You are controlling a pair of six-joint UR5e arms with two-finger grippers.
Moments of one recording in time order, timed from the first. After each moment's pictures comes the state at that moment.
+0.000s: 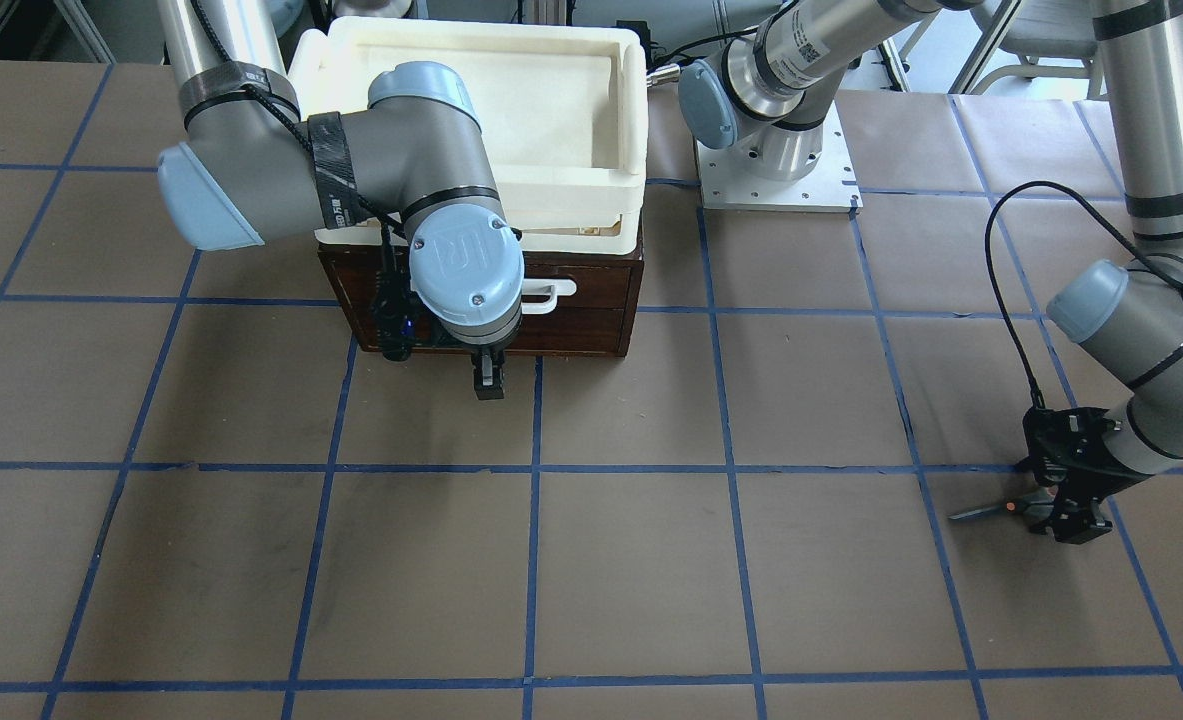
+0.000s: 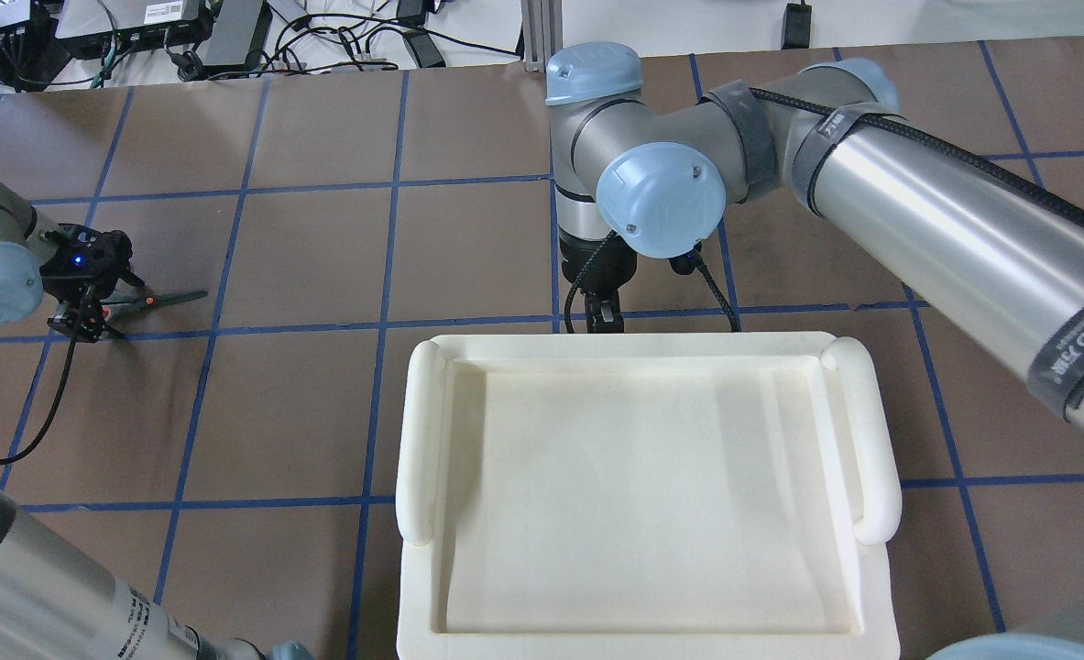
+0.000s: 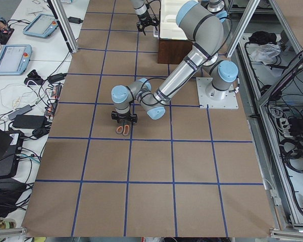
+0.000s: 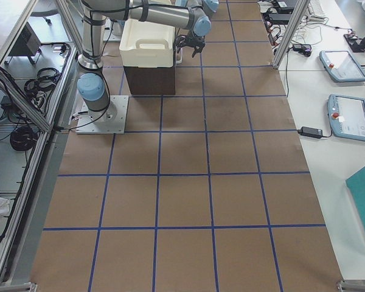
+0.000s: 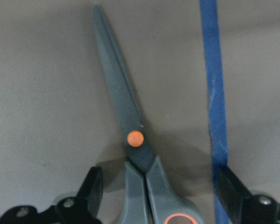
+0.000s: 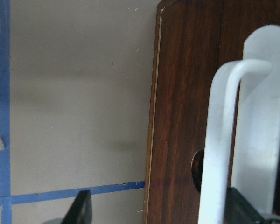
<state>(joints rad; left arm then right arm) -0.97 -2.14 -1.72 -0.86 1.55 2.29 1.90 -1.18 1.55 -1.57 -1.48 1.81</state>
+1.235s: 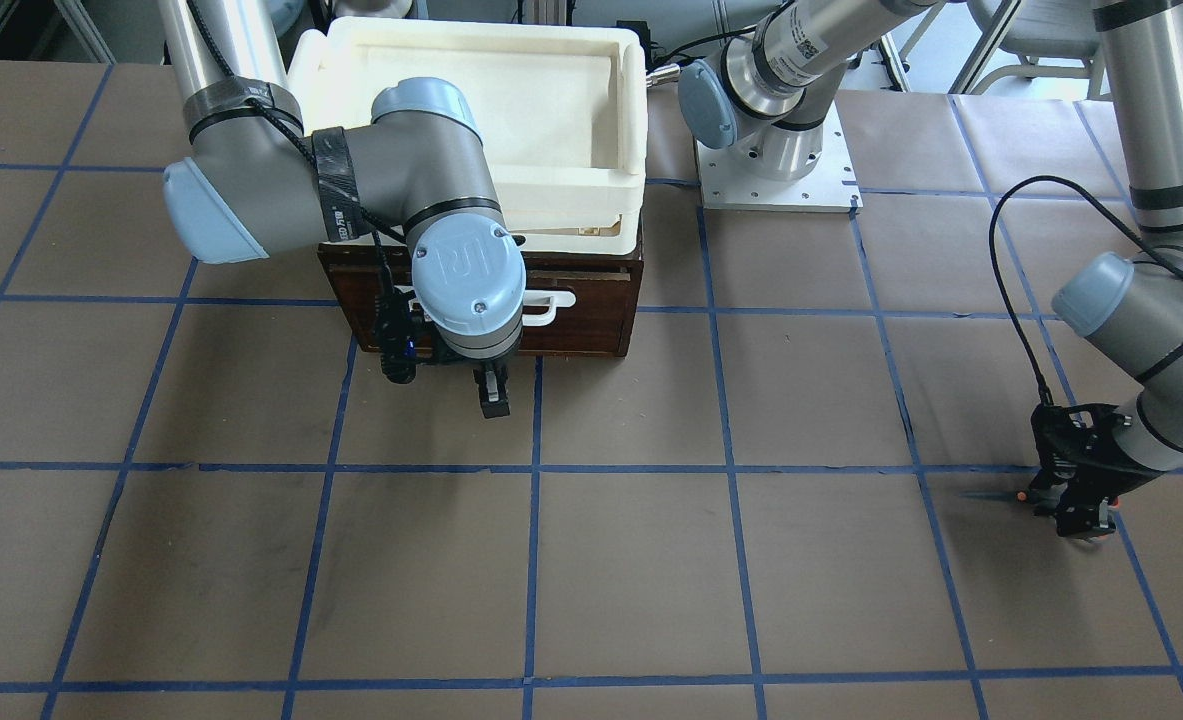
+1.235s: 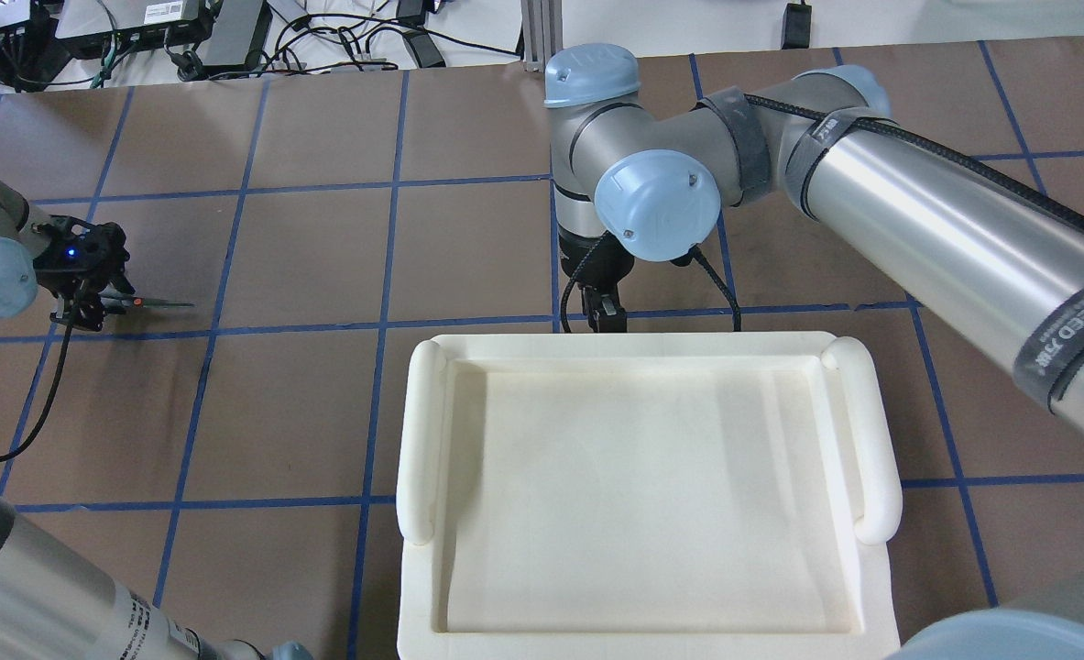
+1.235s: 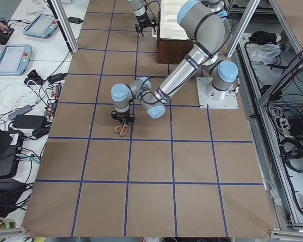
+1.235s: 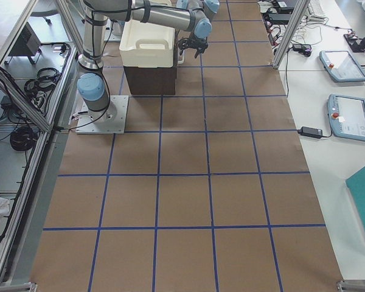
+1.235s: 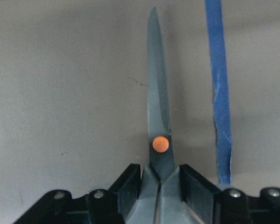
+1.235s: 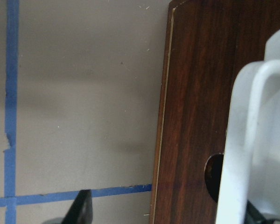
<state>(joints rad) -0.97 -2.11 -1.71 -0.85 1.54 2.30 1.90 -1.16 1.55 -1.66 -1.50 1.70</state>
